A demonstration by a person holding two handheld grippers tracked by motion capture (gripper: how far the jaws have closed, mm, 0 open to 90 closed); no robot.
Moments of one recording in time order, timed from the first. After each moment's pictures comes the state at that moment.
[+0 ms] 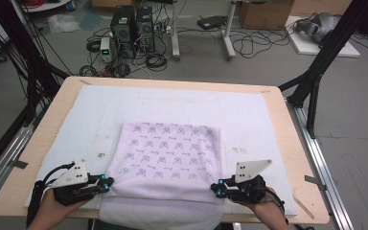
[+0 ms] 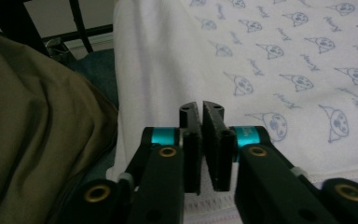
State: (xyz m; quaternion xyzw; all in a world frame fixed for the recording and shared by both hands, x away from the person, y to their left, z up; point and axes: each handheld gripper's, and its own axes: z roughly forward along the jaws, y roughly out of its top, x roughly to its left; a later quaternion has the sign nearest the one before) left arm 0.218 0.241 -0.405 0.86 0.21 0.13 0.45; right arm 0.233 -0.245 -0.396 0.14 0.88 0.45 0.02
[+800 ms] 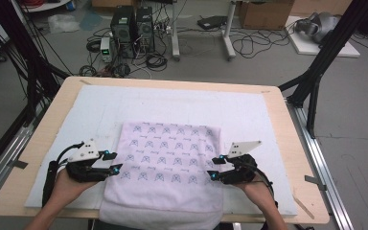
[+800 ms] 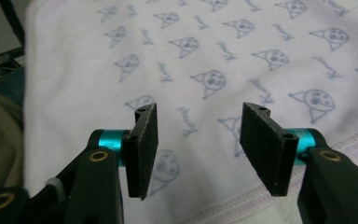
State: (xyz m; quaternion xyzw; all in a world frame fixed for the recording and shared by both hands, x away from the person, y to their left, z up) left arm 0.277 0.231 -0.403 0.84 0.27 0.15 0.44; right arm 0.296 -0.240 -0.417 0.23 0.87 0.43 0.05
